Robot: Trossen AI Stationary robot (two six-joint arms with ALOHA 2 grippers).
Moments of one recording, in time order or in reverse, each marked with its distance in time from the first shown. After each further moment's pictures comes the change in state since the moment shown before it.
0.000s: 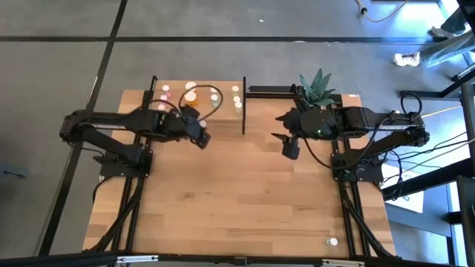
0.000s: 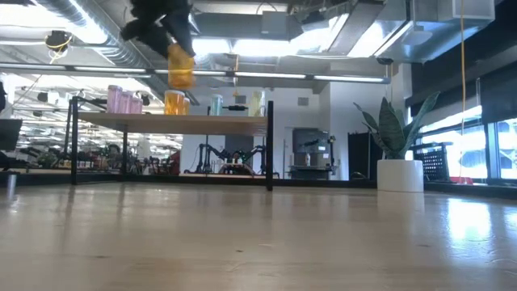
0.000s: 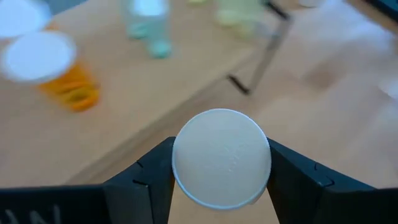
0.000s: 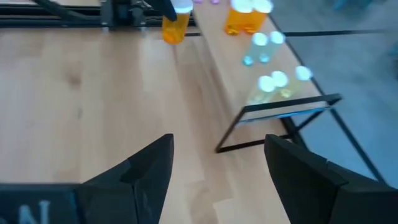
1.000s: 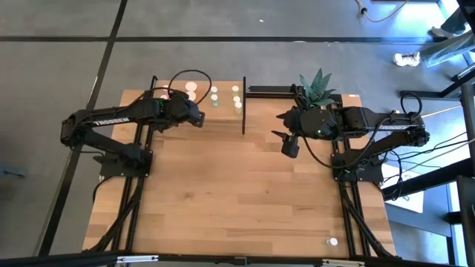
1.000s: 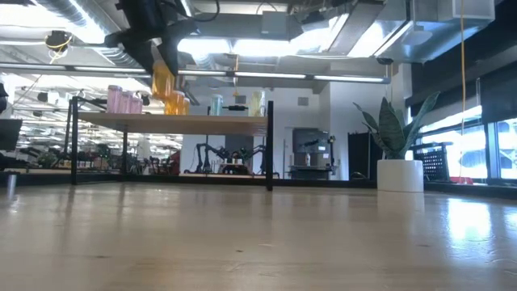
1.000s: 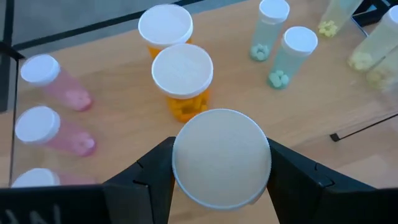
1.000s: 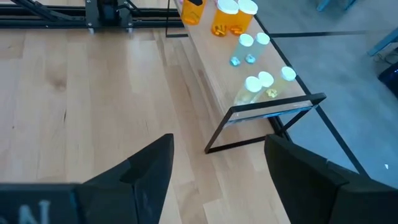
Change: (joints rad) left arm 0.220 0.002 0.000 -0.122 -0.111 -0.128; right arm 0.000 0.000 0.000 0.000 0.050 0.000
